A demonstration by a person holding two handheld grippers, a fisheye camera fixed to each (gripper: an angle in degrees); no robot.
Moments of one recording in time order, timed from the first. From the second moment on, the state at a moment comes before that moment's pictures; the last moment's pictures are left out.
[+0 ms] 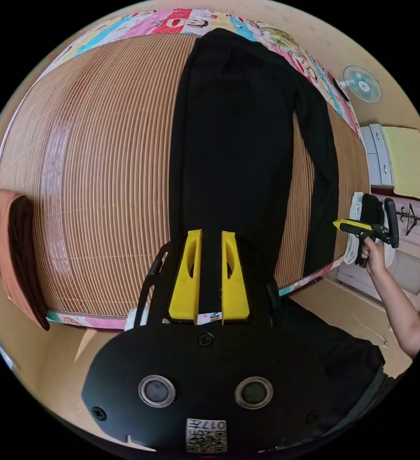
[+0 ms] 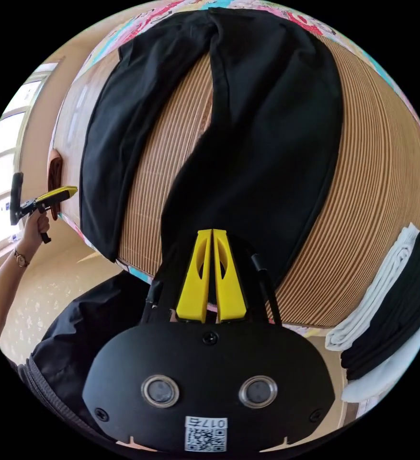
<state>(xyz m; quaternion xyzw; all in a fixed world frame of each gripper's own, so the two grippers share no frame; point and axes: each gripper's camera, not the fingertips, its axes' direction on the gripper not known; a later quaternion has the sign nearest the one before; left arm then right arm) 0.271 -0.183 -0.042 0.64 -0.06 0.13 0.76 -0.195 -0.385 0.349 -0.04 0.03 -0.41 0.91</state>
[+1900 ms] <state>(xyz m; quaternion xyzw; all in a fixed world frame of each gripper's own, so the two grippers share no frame) 0.155 -0.102 0.155 0.51 0.10 0.24 0.82 0.192 -0.384 -0.032 -0.11 -0.41 -0.27 0.86</state>
